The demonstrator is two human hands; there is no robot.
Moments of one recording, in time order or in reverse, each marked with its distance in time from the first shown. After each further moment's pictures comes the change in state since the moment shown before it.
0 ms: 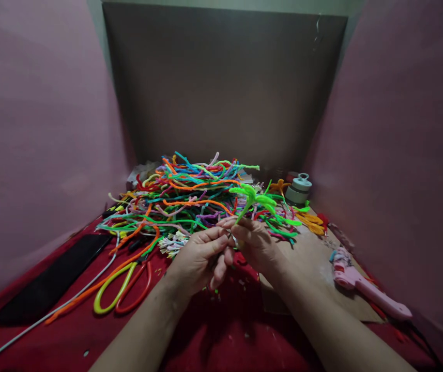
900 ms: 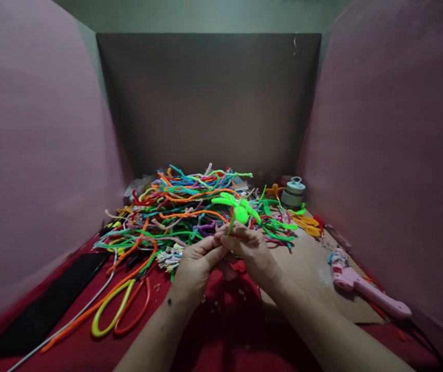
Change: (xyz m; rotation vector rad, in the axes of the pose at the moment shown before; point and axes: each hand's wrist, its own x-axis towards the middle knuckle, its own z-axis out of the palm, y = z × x) left_hand 0.002 -0.001 0.007 0.272 0.200 0.194; right_hand -0.009 -0.009 0.013 -0.262 0.193 -0.119
